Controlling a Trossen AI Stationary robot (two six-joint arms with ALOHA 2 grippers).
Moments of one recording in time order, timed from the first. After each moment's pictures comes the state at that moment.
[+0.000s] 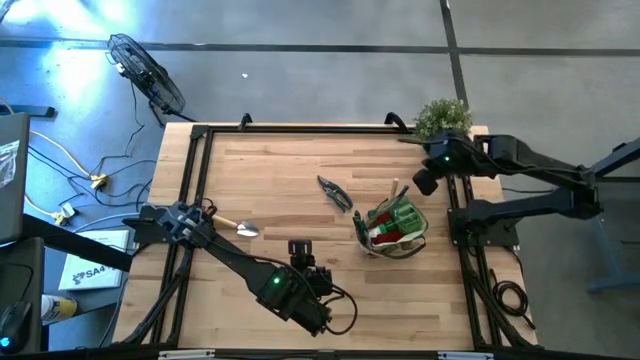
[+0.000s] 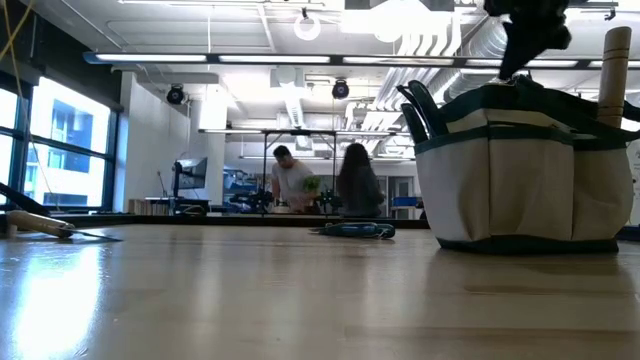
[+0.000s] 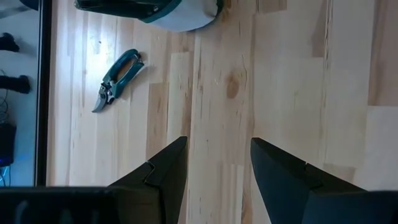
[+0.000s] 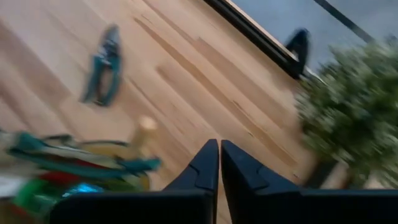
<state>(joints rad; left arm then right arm) -0.58 2.19 2.30 -1.52 -0.59 -0.53 -0.26 0.97 1.17 -1.23 0.35 0.44</state>
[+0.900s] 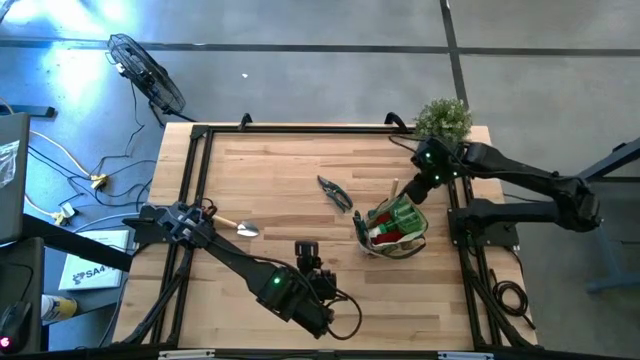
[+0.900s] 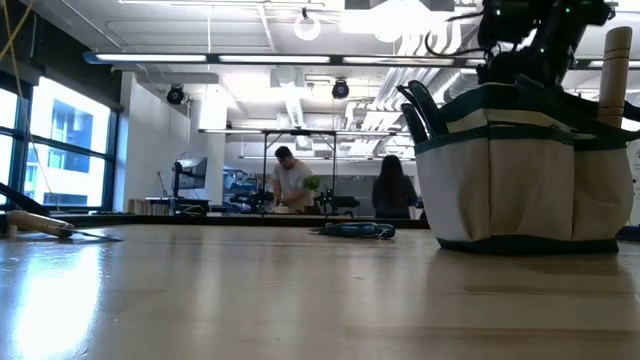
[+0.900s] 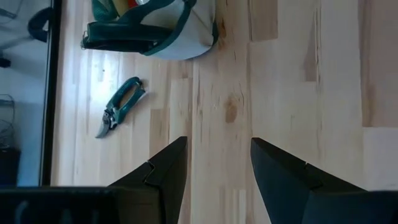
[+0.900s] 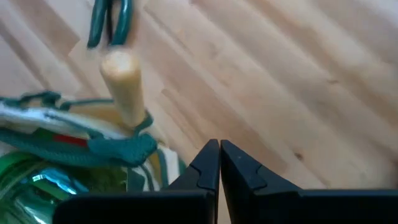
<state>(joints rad) -0.58 2.19 2.30 -1.43 -0.63 -0.44 -0.52 0.97 0.80 -0.95 -0.09 0.33</state>
